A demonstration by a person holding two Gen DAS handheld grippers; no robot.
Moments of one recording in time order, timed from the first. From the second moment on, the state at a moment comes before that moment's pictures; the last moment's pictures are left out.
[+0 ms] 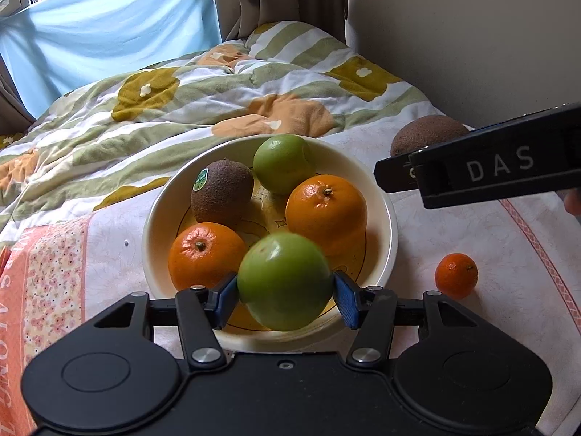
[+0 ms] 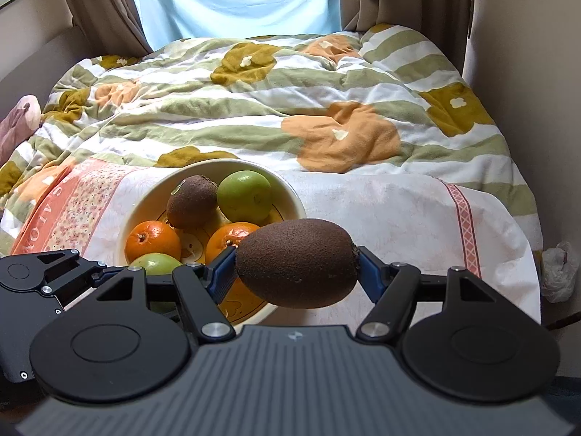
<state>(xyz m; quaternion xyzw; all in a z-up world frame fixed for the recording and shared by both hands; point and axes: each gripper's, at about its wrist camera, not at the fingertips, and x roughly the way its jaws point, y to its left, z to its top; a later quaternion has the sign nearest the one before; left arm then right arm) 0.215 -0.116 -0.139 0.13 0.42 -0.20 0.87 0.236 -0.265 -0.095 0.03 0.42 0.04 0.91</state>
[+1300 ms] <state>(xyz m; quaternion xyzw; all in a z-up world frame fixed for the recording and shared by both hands) 0.185 -0.051 -0.117 0.06 0.43 -0.06 0.90 0.288 -0.182 -0.119 -0.06 0.38 0.22 0.89</state>
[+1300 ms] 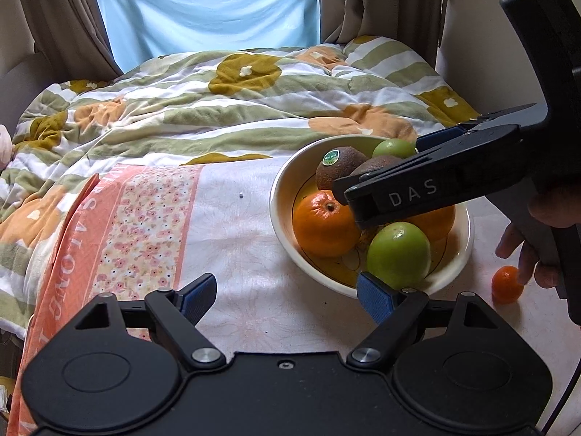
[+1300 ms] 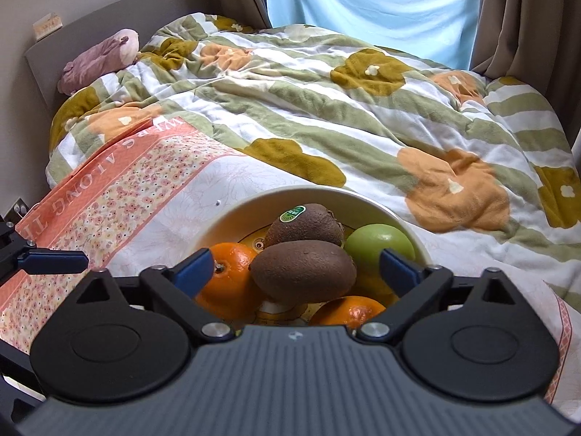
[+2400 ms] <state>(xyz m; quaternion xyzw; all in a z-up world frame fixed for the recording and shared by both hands) 0.120 -0.024 -0.033 0.07 0.35 -0.14 0.92 0.142 -0.228 -0.008 -0.01 0.35 0.08 0.93</state>
